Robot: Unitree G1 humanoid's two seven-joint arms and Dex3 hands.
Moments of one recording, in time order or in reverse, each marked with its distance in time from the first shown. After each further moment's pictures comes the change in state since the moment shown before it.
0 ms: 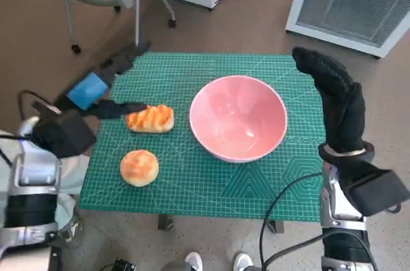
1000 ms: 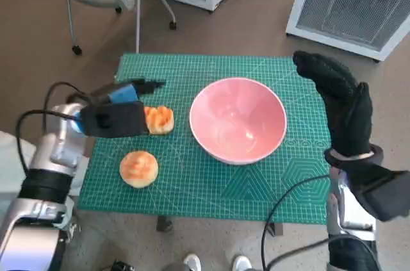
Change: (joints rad) left arm -0.226 -0.042 -0.347 0.430 0.285 0.123 -0.049; right arm 0.035 -0.031 -0.020 -0.100 0.040 0.120 0.043
